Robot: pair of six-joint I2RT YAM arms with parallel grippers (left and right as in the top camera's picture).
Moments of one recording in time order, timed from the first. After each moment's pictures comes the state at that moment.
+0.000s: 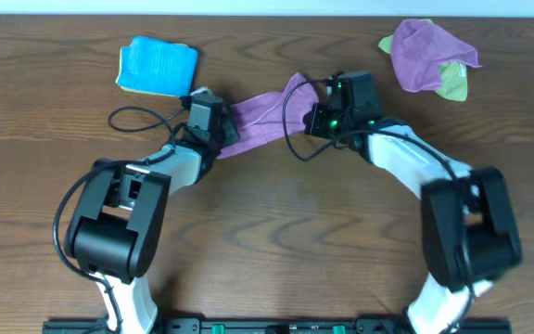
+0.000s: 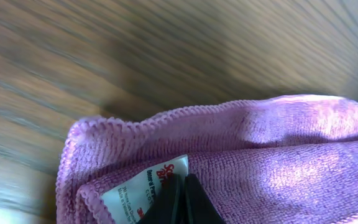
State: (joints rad) left arm -0.32 1.97 0.98 0.16 0.03 -0.70; right arm 0.28 1.89 1.16 -0.14 -0.32 0.46
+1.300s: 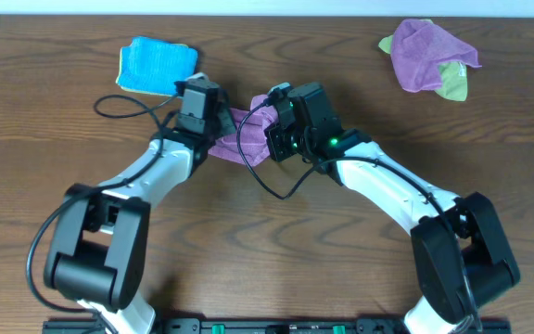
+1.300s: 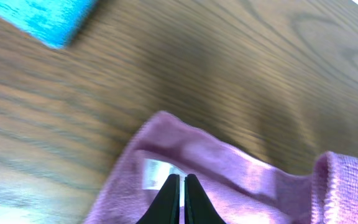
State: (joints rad) left arm -0.28 1.80 1.04 -0.06 -0.01 -0.63; right arm 0.53 1.81 1.16 -0.18 -0.22 0.15
